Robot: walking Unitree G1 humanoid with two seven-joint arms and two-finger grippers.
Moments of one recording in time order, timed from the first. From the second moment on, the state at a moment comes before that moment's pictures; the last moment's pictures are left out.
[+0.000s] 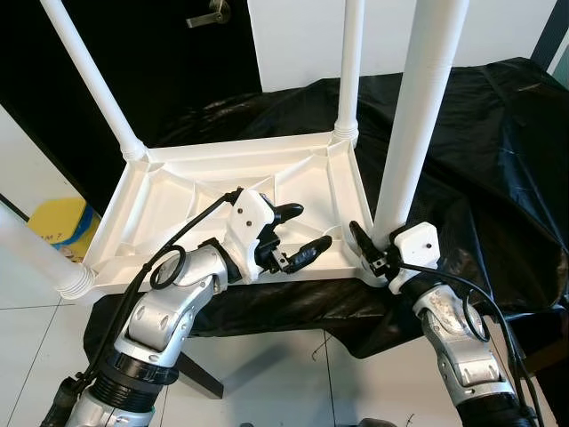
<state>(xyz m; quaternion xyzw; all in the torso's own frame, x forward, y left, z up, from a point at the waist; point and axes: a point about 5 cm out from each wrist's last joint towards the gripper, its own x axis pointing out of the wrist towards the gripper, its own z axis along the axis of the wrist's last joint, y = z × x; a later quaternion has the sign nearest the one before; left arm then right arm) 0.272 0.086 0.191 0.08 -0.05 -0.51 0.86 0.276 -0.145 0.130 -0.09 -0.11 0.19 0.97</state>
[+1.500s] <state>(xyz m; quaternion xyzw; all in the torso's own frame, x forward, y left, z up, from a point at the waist) 0.270 0.086 0.194 0.09 -0.05 -0.51 0.85 0.270 -0.141 0.132 -0.06 -0.11 0.16 0.98</state>
